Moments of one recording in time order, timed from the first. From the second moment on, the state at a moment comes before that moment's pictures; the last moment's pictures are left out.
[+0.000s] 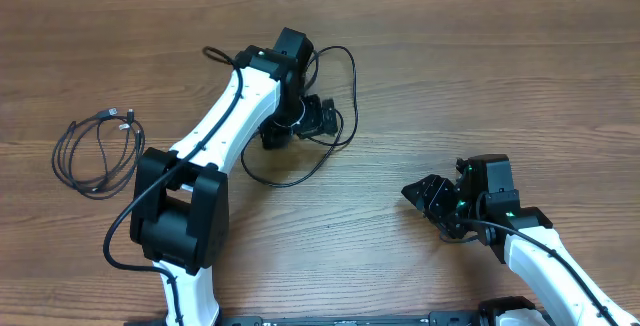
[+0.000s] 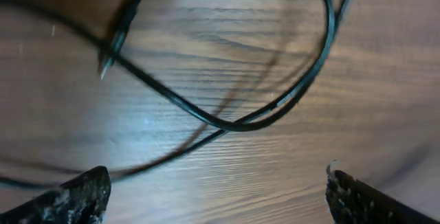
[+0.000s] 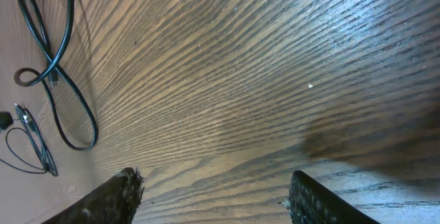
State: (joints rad) left arm -0.38 2.01 1.62 -1.10 0.27 -0.58; right arm 0.12 1.19 0.44 -0.35 -0.46 0.81
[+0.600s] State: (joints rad) left arm -0.42 2.01 1.52 -0.92 0.15 -1.14; right arm 0.12 1.19 0.44 -0.35 -0.46 0.81
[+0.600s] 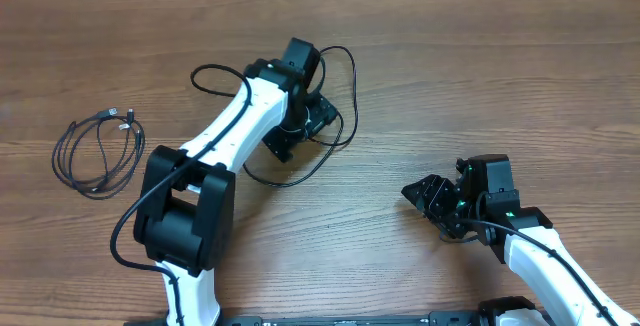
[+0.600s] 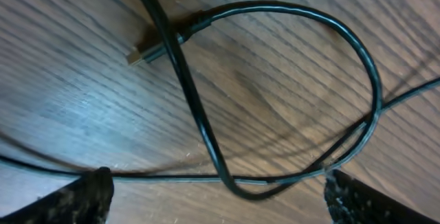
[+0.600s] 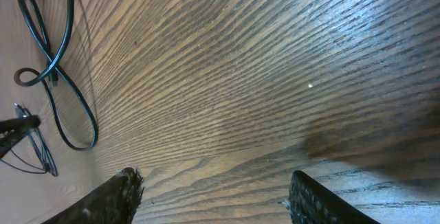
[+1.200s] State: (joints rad) left arm -0.44 2.01 1.47 -0.89 0.12 -1.16; right arm 0.12 1.19 0.44 -0.35 -0.46 0.81
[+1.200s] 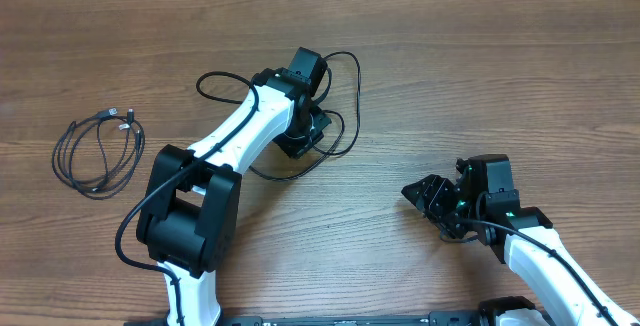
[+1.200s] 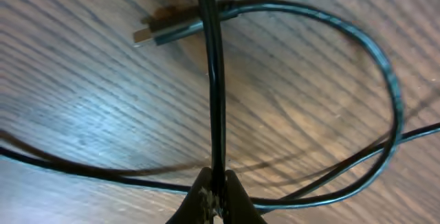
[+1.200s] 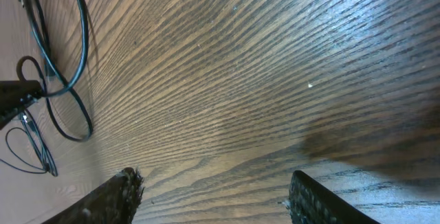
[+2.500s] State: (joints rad) left arm 0.15 1.59 2.19 -1.36 -0.52 -0.62; right arm 0.12 1.19 0.44 -0.35 -0.46 0.81
